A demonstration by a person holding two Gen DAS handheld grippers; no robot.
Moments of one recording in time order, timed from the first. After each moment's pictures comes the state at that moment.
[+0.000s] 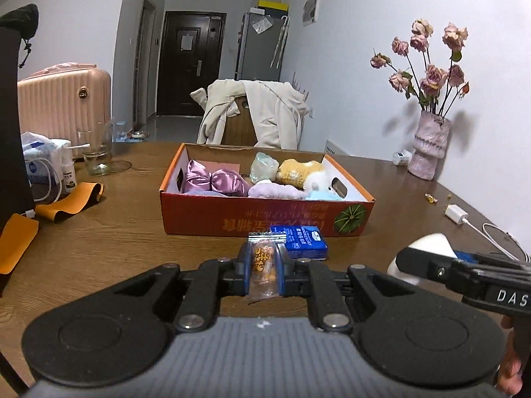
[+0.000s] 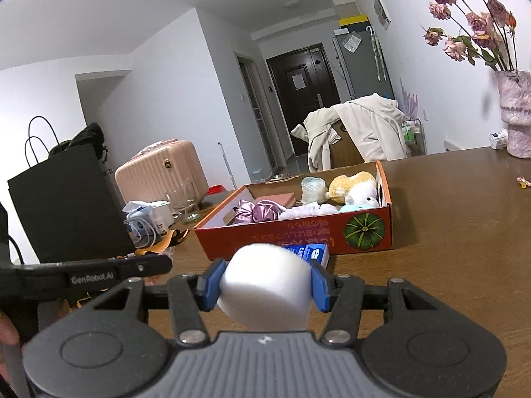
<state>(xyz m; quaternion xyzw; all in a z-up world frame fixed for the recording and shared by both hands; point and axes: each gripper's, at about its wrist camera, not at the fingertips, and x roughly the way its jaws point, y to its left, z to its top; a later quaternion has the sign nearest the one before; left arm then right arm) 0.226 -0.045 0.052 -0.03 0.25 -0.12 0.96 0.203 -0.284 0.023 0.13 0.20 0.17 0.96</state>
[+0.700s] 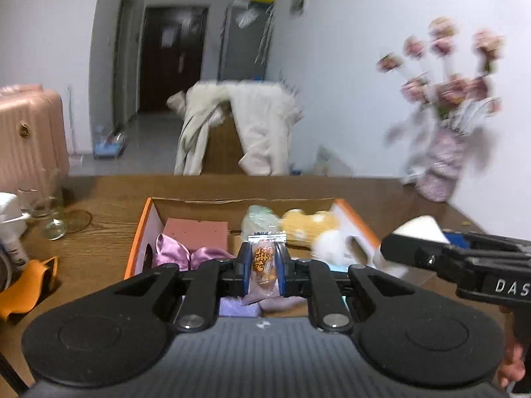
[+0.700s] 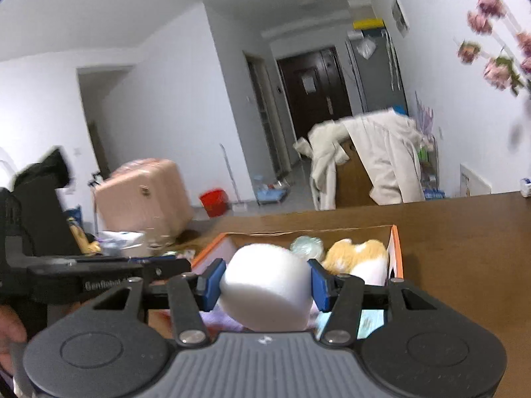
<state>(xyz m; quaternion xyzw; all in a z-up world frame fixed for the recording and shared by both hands) 0.431 -0.072 0.087 -0.02 0.28 -0.14 0.95 0.385 -0.294 0.078 0.11 0.21 0.18 0.95</state>
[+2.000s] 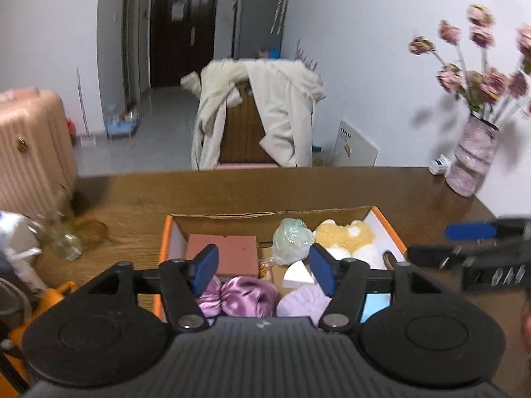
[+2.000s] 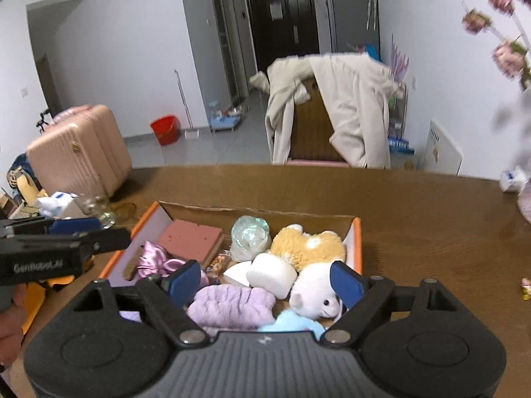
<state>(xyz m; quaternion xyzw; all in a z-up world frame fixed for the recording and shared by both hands) 0.467 -0.060 0.128 0.02 0.31 -0.12 0.94 0.471 -0.295 0.116 0.04 0.35 0.12 0.93</state>
